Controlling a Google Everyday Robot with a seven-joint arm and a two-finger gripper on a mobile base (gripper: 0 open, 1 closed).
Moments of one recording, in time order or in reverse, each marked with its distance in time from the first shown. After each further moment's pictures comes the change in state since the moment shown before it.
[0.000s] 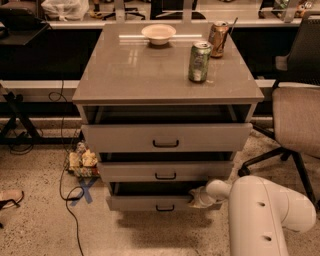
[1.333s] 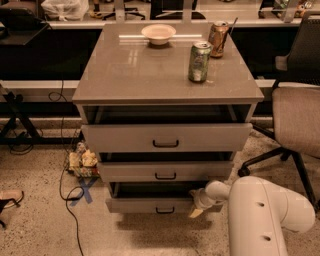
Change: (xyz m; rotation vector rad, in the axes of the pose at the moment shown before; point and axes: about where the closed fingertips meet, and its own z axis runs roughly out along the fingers) arm -0.002 0.006 0.005 -0.010 -0.004 0.000
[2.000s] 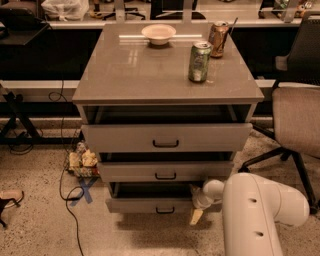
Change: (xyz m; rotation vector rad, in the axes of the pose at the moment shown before) arm -0.004 0.009 0.002 -0.053 0.019 -0.002
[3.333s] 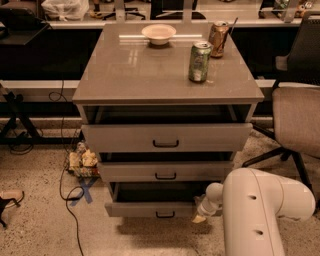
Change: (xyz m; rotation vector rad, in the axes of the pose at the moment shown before) arm 0.021 0.055 -0.017 -0.107 0.062 0.133
